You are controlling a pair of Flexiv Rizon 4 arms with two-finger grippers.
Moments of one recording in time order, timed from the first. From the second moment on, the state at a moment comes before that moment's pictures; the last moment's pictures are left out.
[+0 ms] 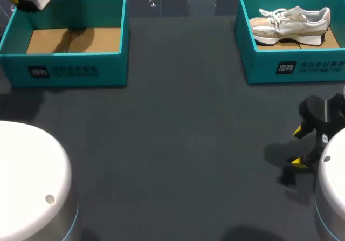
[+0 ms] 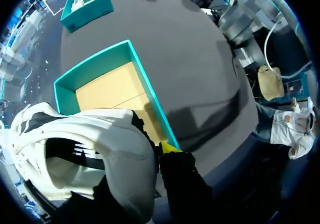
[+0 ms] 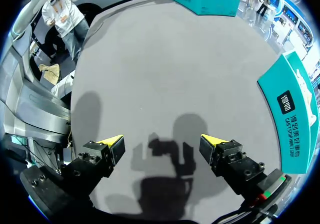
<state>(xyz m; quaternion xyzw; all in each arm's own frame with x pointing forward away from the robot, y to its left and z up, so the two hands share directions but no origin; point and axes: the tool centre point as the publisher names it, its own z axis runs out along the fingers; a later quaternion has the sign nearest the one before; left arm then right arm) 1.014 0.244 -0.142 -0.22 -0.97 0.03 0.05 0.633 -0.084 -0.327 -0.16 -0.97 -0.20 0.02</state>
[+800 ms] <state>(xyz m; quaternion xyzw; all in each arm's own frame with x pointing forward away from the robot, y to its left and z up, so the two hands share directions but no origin) 1.057 0.280 -0.155 -0.52 -0.85 -0.07 0.02 0.633 -0.084 -0.327 -0.16 -0.97 -0.20 0.02</state>
